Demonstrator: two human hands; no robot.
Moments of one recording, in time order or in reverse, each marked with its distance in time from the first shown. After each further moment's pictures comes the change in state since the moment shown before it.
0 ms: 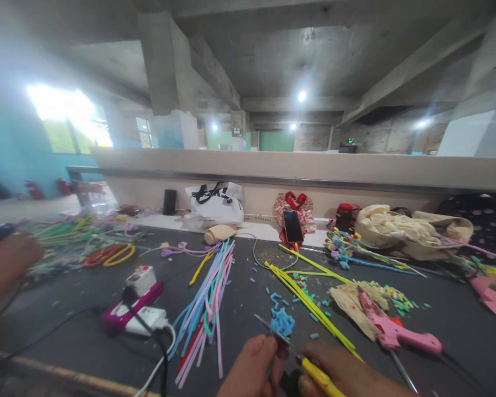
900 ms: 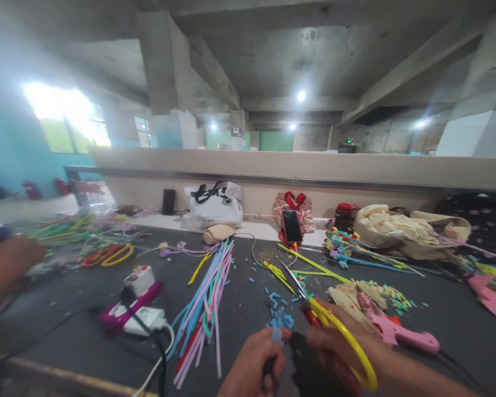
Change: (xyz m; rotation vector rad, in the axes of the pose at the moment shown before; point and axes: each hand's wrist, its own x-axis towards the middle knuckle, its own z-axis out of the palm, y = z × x) left_hand -0.006 0.015 0.008 -0.176 -0.061 -0.032; right_hand 0.010 -0.002 -0.017 0.515 0.191 0.193
